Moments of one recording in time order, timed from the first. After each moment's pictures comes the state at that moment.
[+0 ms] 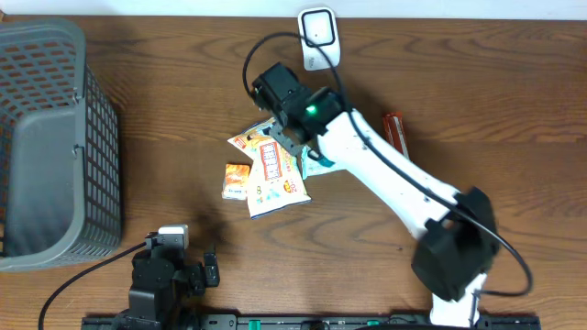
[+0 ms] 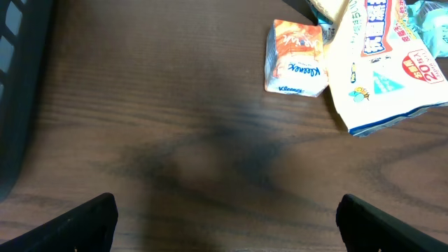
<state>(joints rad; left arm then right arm) -0.19 0.00 0.31 -1.02 -0.08 -0.17 0.73 1.96 1.79 -0.93 0.25 -0.11</state>
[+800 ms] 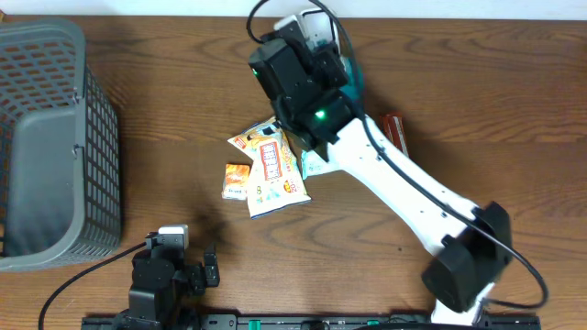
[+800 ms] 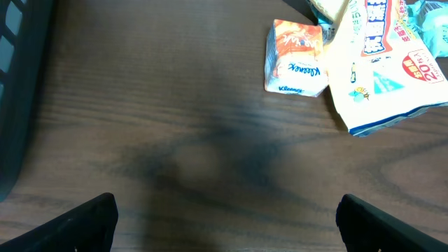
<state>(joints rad) -0.19 0.00 0.31 -1.02 -0.08 -0.17 0.75 1.93 1.79 -0.51 0.92 -0.16</state>
